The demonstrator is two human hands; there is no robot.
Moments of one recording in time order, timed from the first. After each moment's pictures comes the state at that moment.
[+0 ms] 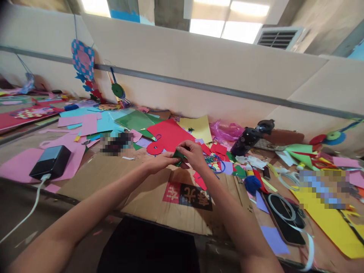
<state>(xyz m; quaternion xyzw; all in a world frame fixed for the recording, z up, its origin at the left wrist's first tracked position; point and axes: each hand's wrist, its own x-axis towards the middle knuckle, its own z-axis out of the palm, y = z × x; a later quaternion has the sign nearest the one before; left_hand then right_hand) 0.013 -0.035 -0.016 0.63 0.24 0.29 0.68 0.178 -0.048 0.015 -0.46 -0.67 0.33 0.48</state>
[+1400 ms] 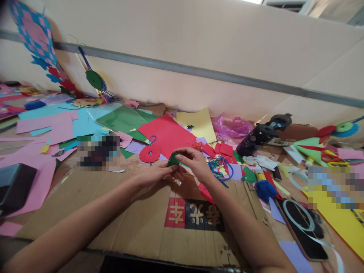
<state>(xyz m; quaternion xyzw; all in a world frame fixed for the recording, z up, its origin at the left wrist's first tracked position) -0.001 -0.033 -0.022 0.53 0.28 0.26 0.76 0.174 -0.034 0.000 -0.45 -0.58 0.48 0.48</state>
